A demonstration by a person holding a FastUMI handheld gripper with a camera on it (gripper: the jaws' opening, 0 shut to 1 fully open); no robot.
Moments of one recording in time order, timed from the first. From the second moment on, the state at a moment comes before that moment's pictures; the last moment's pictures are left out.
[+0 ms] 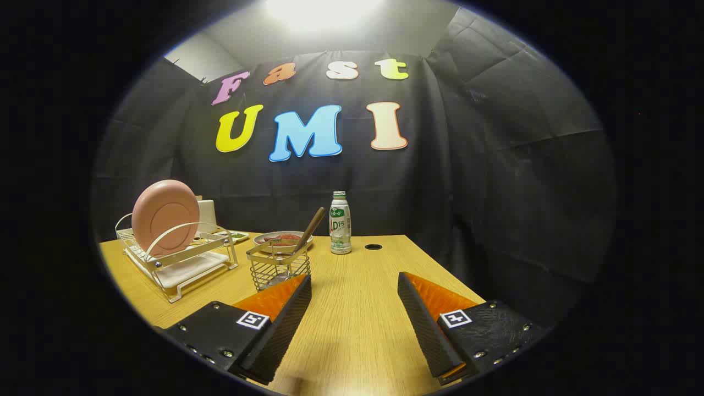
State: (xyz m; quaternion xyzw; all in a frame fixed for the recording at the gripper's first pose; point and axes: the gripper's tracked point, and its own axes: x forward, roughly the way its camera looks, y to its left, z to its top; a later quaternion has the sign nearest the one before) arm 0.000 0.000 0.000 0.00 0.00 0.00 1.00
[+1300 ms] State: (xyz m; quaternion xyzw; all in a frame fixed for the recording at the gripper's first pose) arm 0.043 -0.078 0.082 -0.01 -0.05 -0.09 1.00
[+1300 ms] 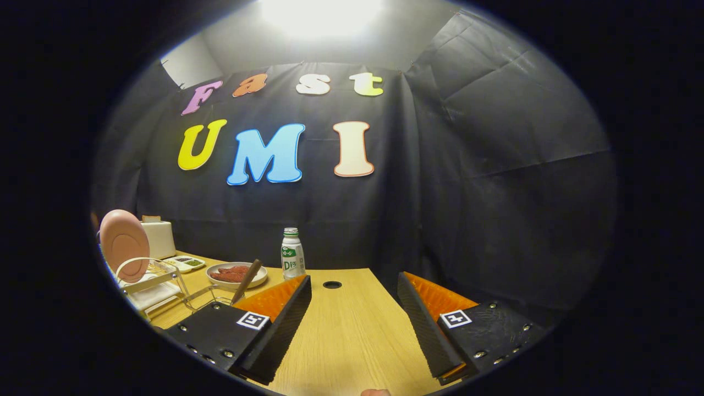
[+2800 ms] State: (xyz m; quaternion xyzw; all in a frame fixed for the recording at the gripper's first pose) arm 0.006 0.292 0.214 0.03 0.14 0.17 0.98
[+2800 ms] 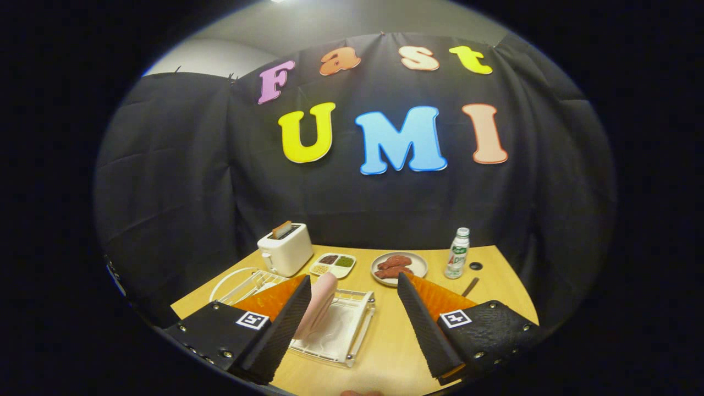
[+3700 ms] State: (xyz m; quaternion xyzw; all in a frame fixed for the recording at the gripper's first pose) arm 0.092 0.377 0.051 0.01 0.54 0.17 0.83
